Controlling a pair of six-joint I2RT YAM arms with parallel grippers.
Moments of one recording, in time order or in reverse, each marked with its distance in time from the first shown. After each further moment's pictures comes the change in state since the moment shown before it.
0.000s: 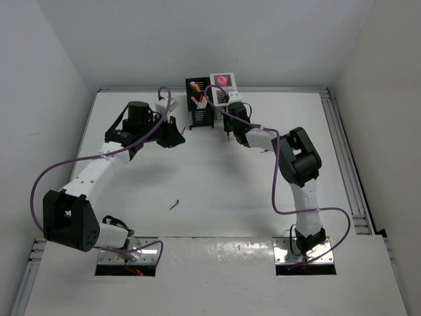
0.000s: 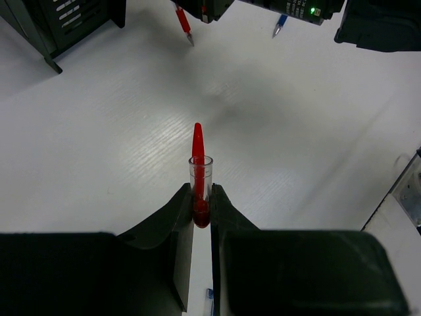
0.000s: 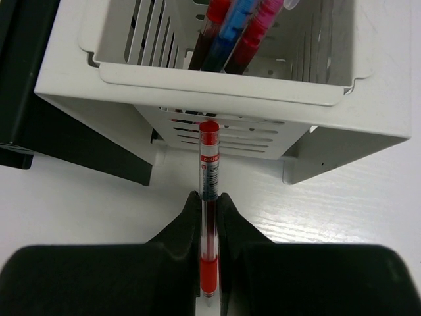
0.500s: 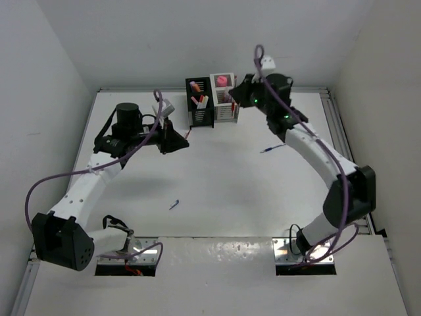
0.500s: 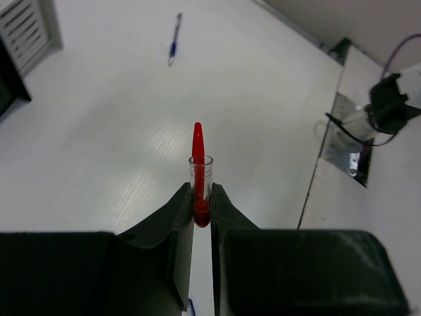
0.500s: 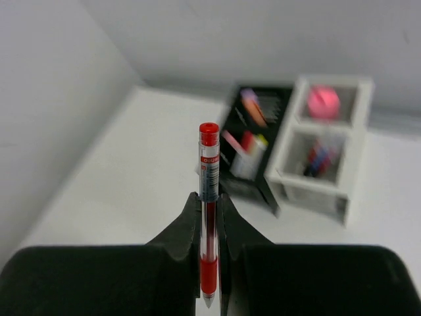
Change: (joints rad) left arm 0.017 -0.137 -0.030 0.003 0.282 0.079; right arm -0.048 -0.568 -0.073 -0.236 -0.284 0.157
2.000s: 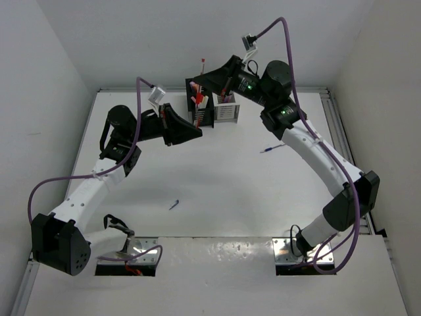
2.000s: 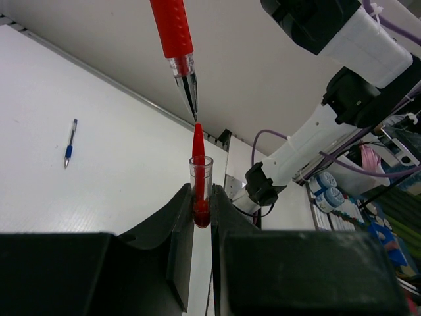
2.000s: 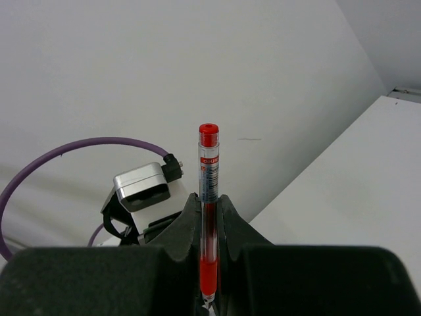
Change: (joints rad) left arm -0.078 -0.043 -0.092 0.759 0.183 -0.748; right arm 0.129 -0.047 0.242 0.172 -0.439 0.559
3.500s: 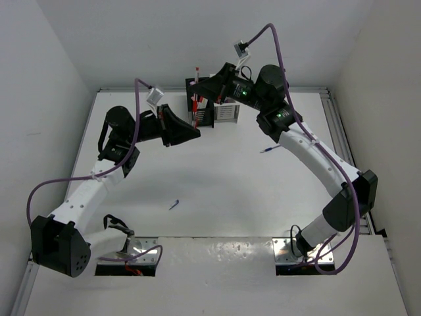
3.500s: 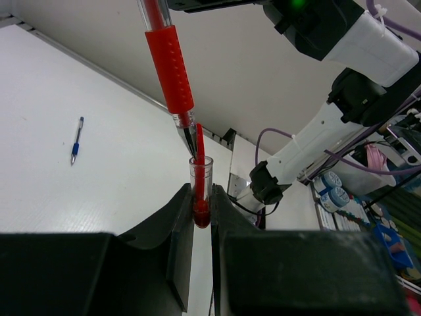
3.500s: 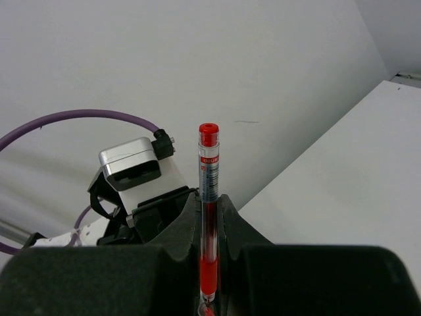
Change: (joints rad) left arm 0.014 -0.013 -0.013 -0.011 0.004 0.016; right arm 0.031 0.000 -0.033 -0.010 -0.018 -0.061
